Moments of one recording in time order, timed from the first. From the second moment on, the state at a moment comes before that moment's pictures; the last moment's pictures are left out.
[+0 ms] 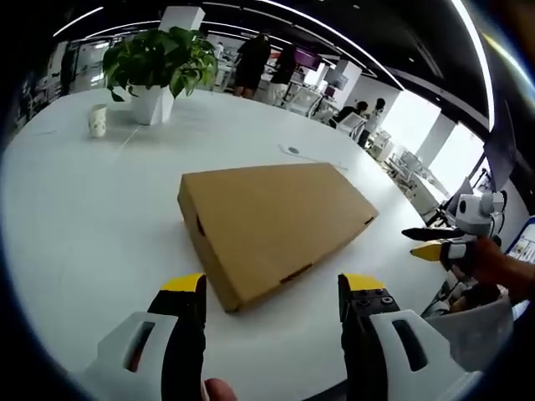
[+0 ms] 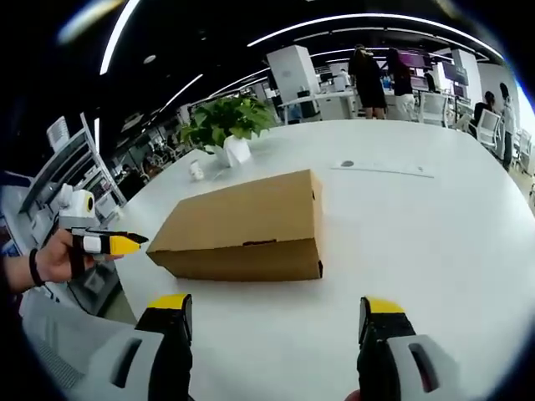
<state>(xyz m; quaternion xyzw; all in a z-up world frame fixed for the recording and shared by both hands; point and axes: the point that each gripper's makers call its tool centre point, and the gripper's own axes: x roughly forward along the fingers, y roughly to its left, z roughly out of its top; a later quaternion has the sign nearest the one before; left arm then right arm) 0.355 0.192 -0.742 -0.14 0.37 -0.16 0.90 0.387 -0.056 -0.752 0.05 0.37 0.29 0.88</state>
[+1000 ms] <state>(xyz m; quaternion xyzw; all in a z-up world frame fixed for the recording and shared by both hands) 0.369 0.188 -0.776 -0.12 0.40 -0.19 0.89 0.440 -0.015 -0.771 0.00 0.35 0.34 0.87</state>
